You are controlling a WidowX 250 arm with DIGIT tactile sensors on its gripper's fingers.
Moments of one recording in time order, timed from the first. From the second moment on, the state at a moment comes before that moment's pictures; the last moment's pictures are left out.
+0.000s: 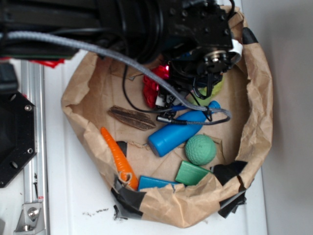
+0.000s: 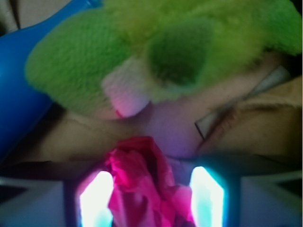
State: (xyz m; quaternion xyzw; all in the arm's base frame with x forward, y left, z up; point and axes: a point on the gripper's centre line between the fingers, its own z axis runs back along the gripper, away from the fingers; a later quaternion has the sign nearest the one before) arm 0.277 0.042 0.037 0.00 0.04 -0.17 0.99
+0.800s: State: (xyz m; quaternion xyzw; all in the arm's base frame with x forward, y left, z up) arm 0.259 0.022 0.187 0.05 -0.06 -0.06 1.00
